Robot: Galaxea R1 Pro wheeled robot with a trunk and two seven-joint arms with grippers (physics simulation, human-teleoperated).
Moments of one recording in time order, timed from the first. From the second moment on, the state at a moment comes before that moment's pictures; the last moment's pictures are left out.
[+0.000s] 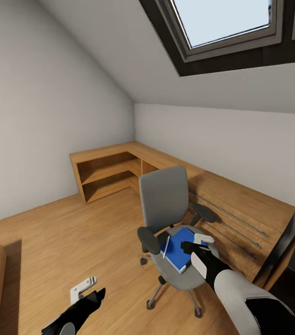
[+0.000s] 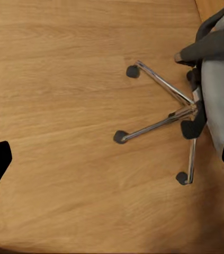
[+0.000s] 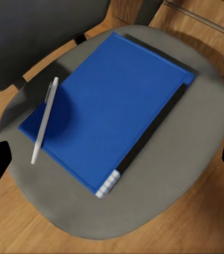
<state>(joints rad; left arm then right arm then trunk) -0.02 -0.03 -0.07 -1.39 0.61 0.46 0.35 -0.83 0.08 0.02 -0.23 -0.20 0.09 -0.23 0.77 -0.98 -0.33</state>
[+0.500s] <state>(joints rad) -0.02 -0.03 -0.13 -1.46 0.46 0.39 0.36 -0.83 0.08 0.02 -0.23 -0.21 0.09 -0.23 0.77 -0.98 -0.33</state>
